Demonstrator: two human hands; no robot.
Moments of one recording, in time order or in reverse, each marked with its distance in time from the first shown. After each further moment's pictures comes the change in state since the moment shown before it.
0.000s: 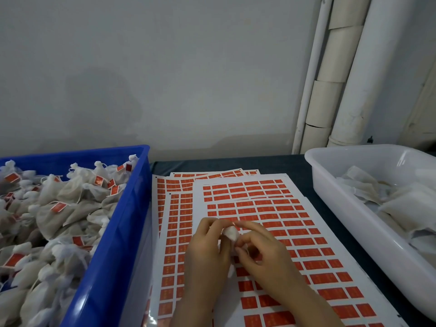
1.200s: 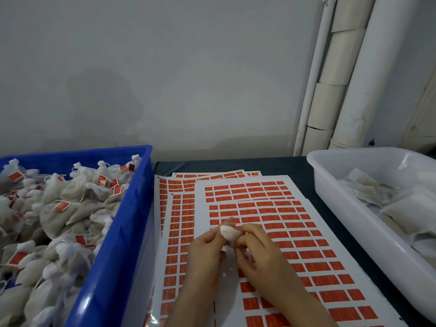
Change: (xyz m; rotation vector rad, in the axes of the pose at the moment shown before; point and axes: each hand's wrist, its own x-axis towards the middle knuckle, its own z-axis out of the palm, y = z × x) left_hand 0.008 0.010 -0.008 -0.792 -0.173 -0.775; right_hand 0.000 -0.008 0.009 -0.243 0.135 -0.187
